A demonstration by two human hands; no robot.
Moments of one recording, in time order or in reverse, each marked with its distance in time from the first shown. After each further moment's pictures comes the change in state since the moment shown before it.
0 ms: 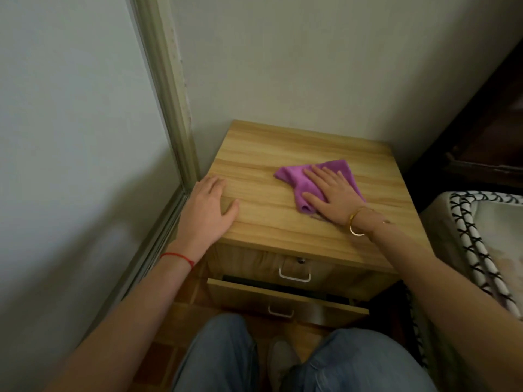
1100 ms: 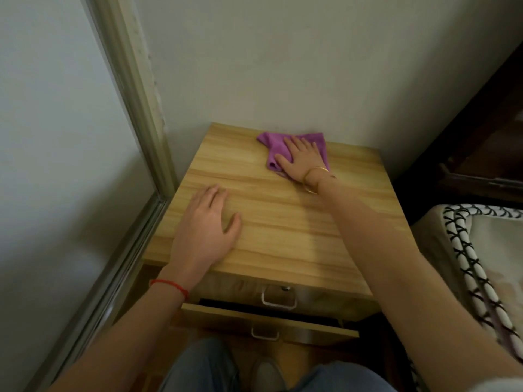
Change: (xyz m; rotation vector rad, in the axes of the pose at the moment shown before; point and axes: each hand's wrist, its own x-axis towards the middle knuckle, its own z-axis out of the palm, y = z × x) left_hand 0.020 0.034 0.024 -0.086 -0.031 0.012; right_hand 0.142 0.020 0.001 -0.051 0.006 0.210
